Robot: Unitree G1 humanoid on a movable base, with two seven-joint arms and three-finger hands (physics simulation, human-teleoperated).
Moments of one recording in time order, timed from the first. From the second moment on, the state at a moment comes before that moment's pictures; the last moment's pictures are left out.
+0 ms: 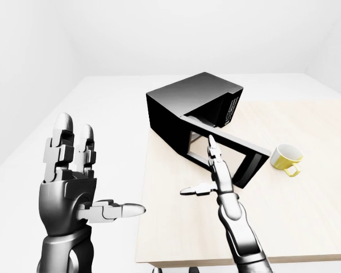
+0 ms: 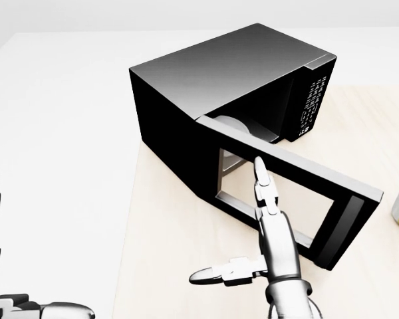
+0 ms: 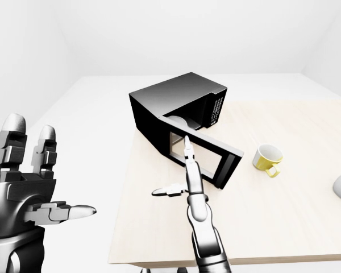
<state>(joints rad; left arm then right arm) 0.29 -0.04 0.14 -0.88 -0.19 0.09 -0.15 0.02 0.02 0.15 -0.09 -0.19 0.02 -0.08</state>
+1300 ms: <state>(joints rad) 0.29 -0.04 0.14 -0.88 -0.18 0.09 -0.15 -0.86 -0.06 -0.06 1.08 -0.09 -0.09 -0.12</state>
